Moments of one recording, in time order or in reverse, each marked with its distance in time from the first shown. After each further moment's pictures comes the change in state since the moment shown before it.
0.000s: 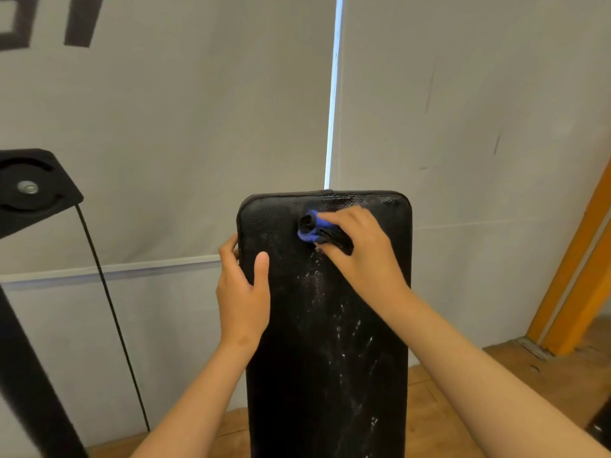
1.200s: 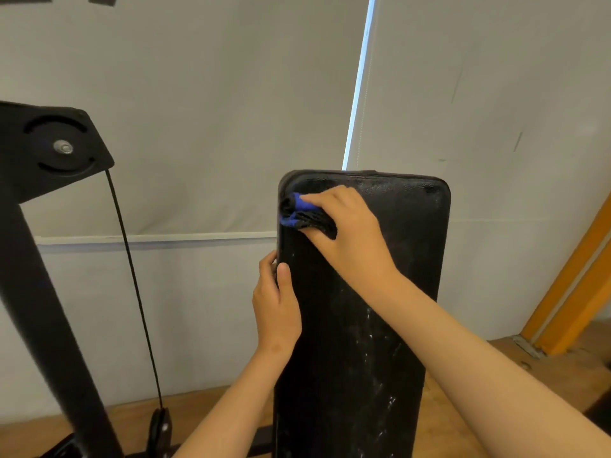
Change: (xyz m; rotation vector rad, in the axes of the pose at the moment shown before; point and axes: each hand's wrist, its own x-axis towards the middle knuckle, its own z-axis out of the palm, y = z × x) left_hand -0.034 -0.041 -0.002 -0.198 -0.024 -0.159; right_hand 0.012 -0.060 0.044 -0.065 -0.021 -0.094
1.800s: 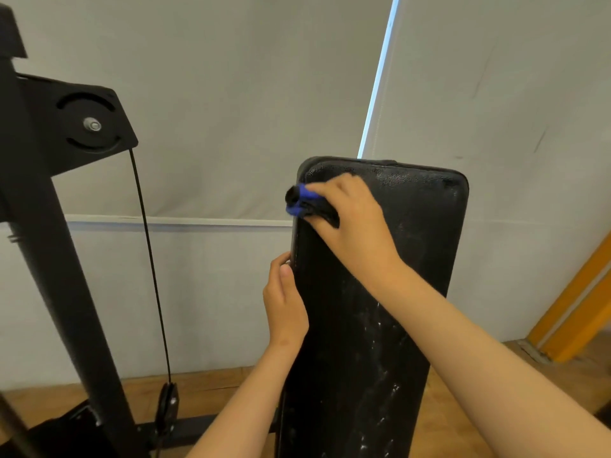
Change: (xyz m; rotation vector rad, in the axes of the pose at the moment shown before) left_hand -0.017 -0.018 -0.004 -0.137 0.067 -0.054; right_hand 0.002 -0.014 0.008 -0.047 -0.025 -0.057
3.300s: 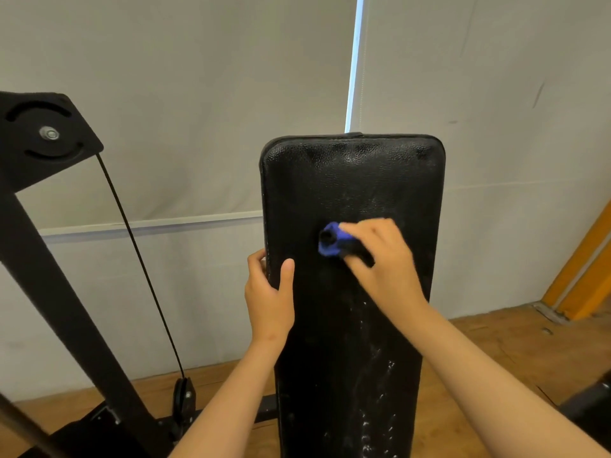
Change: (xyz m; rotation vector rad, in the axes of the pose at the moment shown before) left_hand -0.008 -0.001 -0.002 0.252 -0.043 0.032; right_hand -0.101 0.061 -0.009 0.050 0.056 0.162
